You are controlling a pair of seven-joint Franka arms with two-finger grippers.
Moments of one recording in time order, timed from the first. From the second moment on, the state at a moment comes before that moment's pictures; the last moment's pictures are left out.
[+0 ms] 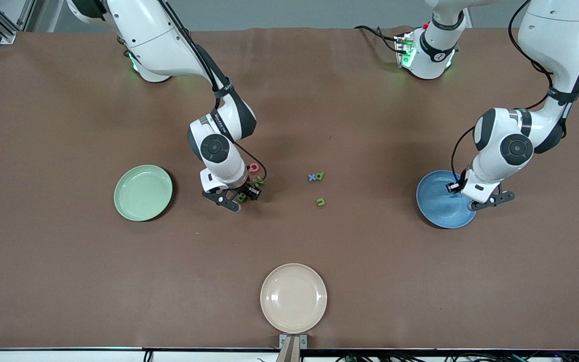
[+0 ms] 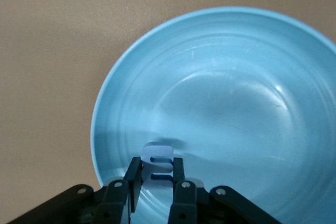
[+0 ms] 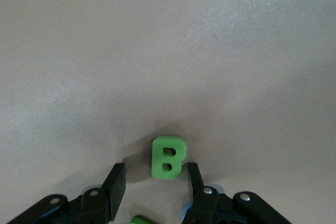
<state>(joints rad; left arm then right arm) 0.14 0.37 -0.14 -2.25 0.27 2.56 -0.47 0.66 0.64 -0.07 -1.85 0.14 2.53 0.97</state>
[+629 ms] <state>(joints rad) 0.15 0.37 -0.22 -2.21 0.27 2.54 -0.47 0.65 0.64 -0.08 -1.85 0.14 2.52 0.97</state>
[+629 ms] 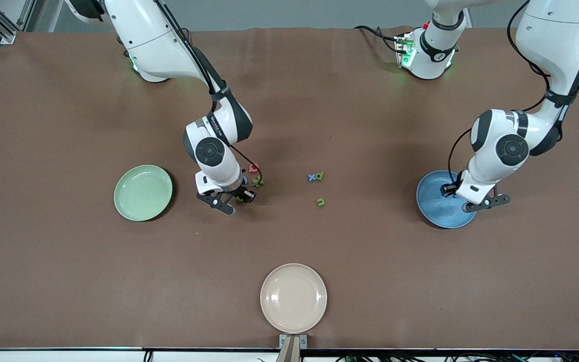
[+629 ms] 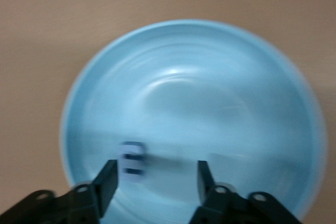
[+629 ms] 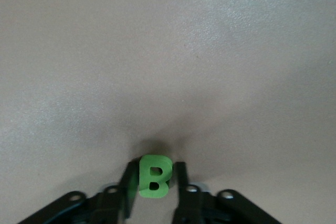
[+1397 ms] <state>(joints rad) -0.11 0.50 -0.40 -1.94 0.27 2.40 -0.85 0.42 0.50 -0.10 -1.95 0.14 2.42 0.57</state>
